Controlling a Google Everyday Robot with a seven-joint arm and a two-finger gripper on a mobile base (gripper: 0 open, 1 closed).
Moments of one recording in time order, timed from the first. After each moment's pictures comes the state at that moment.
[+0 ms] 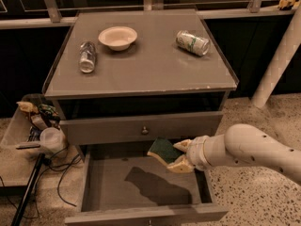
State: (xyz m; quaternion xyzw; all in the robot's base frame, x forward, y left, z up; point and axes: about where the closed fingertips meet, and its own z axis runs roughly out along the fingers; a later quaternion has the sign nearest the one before) arm 0.486 -0.101 0.623 -0.53 0.77 0.16 0.33
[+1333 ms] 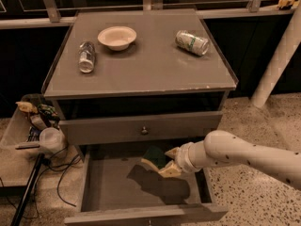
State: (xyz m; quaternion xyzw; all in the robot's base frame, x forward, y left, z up) arm 0.510 -0.081 0.538 -0.51 0.79 0.19 0.29
